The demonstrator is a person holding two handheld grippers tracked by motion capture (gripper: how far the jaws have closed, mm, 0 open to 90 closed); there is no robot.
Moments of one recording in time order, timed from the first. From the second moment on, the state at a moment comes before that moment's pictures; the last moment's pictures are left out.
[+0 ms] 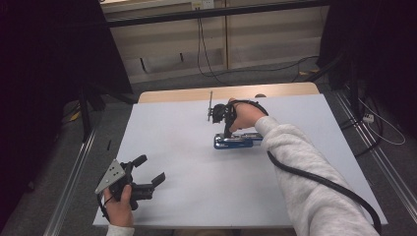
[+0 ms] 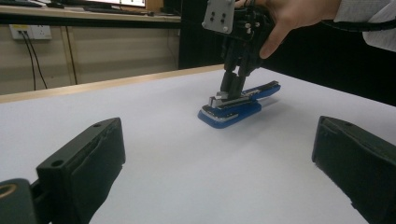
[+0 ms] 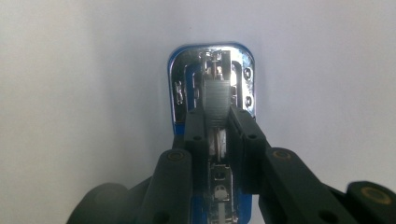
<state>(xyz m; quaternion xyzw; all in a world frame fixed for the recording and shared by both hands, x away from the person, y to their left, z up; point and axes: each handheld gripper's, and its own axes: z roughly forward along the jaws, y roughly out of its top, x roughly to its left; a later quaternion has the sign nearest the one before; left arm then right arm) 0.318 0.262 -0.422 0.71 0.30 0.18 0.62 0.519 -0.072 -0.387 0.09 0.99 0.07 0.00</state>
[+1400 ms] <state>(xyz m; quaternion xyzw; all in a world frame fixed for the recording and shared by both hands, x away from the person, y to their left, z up) 0.318 0.260 -0.422 0.70 0.30 0.18 0.62 0.520 -0.062 -0.389 0.09 0.99 0.07 0.01</state>
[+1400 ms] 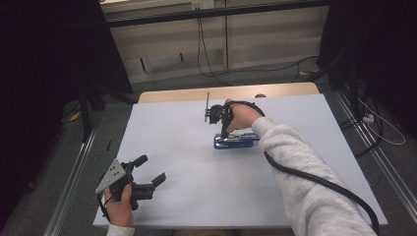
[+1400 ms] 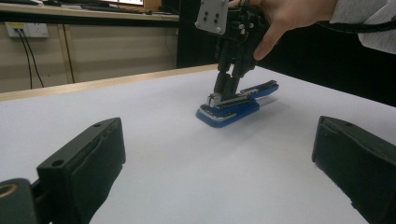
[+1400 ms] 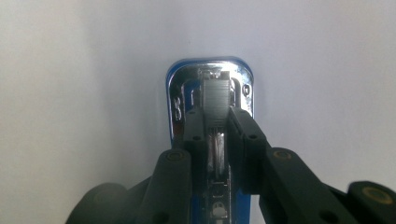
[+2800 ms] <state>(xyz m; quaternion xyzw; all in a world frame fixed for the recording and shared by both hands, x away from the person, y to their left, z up) 0.327 0.251 -0.420 0.71 0.30 0.16 0.61 0.496 -0.128 -0.371 0.18 0.97 0.17 0.05</state>
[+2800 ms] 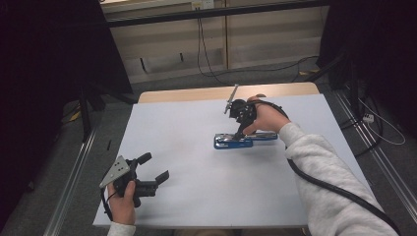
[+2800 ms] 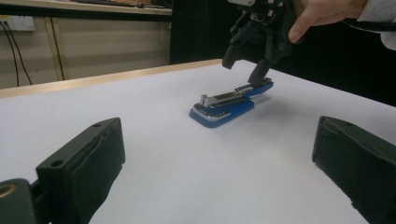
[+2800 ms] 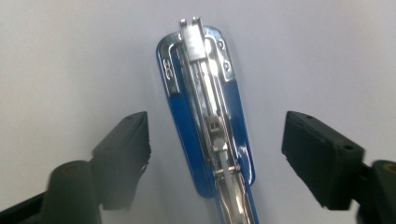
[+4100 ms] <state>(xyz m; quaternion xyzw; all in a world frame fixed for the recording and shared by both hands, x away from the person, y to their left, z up) 0.346 0.214 -0.417 0.75 0.28 0.11 0.59 0.443 -0.222 -0.391 0.28 0.92 0.24 0.09</state>
